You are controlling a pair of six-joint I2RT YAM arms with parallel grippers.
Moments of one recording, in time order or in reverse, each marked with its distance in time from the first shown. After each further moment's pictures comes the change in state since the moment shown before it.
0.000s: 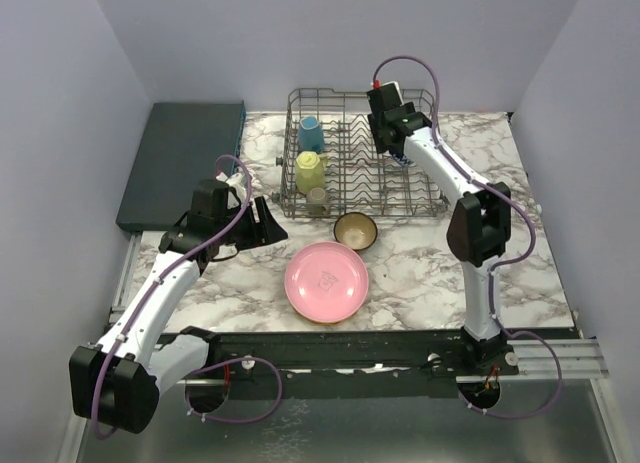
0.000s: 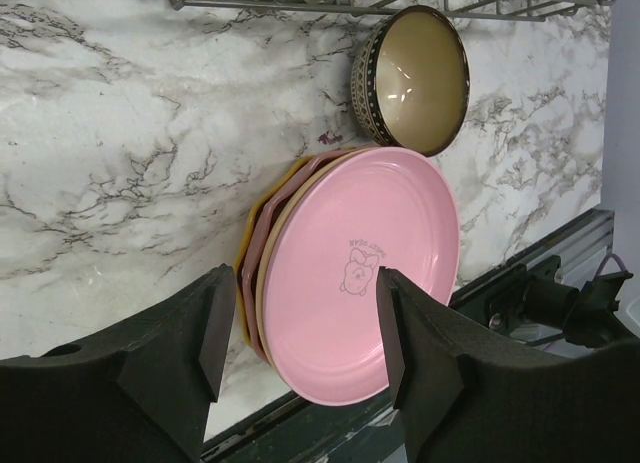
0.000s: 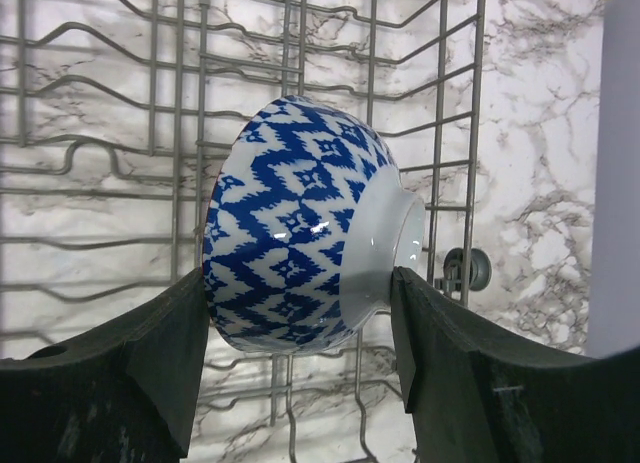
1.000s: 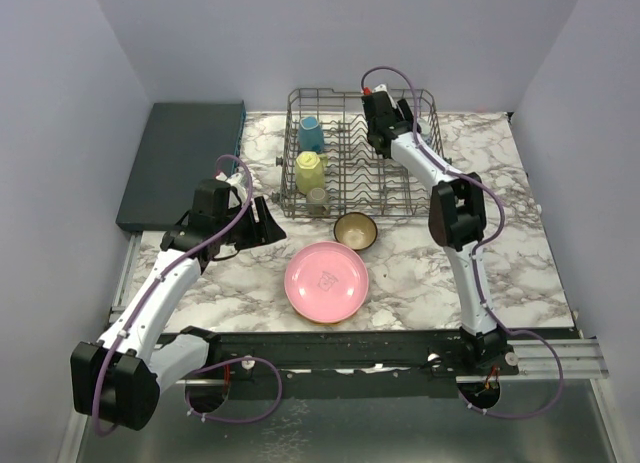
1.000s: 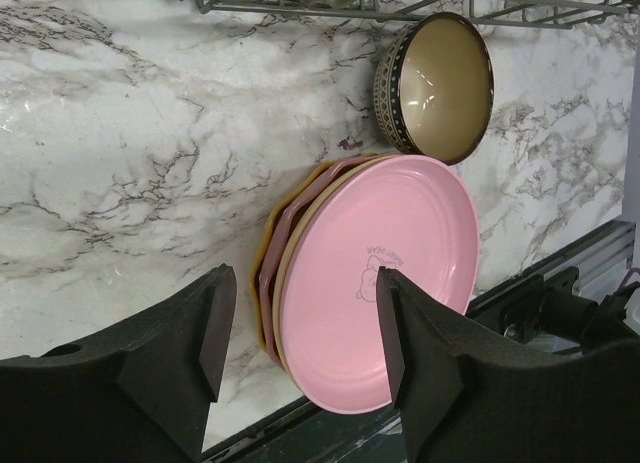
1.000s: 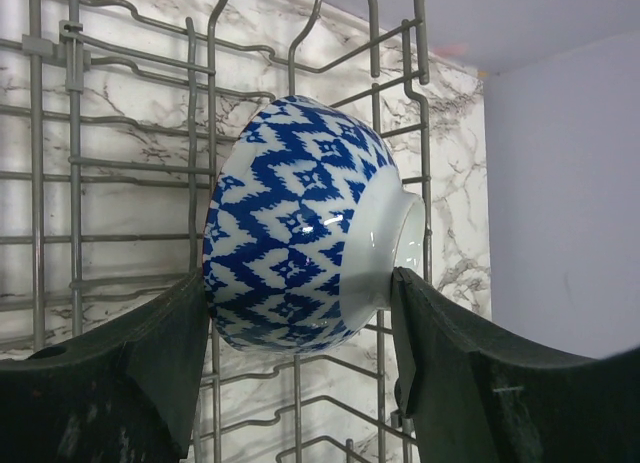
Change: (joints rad) left arm 0.000 0.015 0.000 -0.001 -0.040 0.010; right arm -0.033 0.280 0.128 0.280 0.230 -0.325
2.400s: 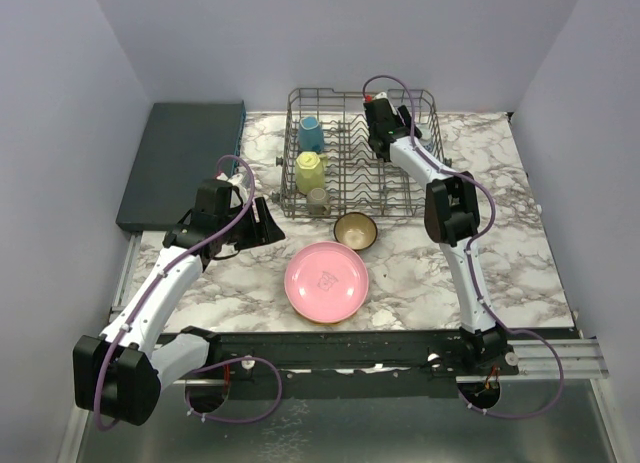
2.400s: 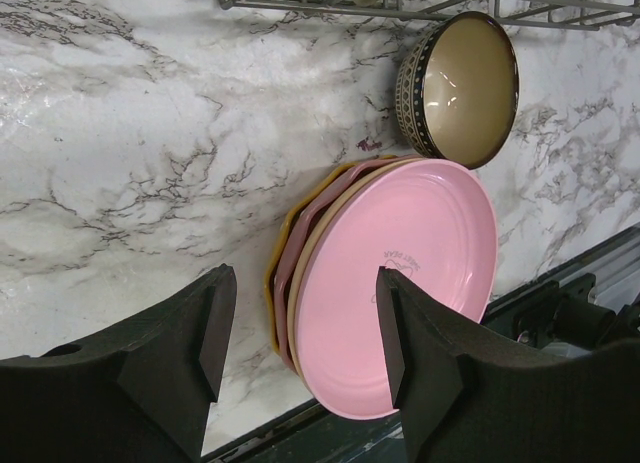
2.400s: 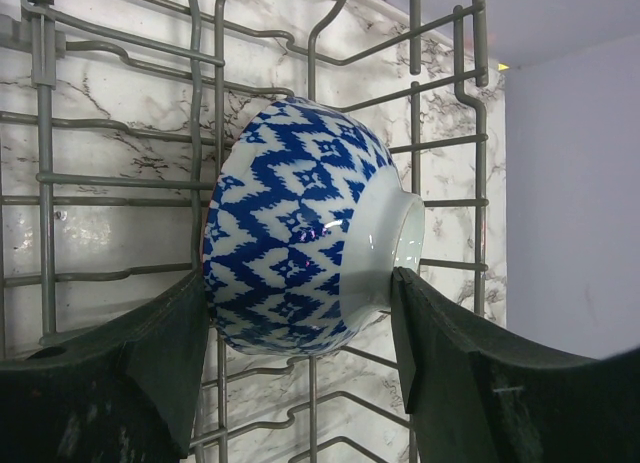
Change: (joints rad) left arm -0.001 0.029 0.000 -0.003 -0.027 0.008; right arm -0.036 0.122 0.059 0.048 0.000 -0.029
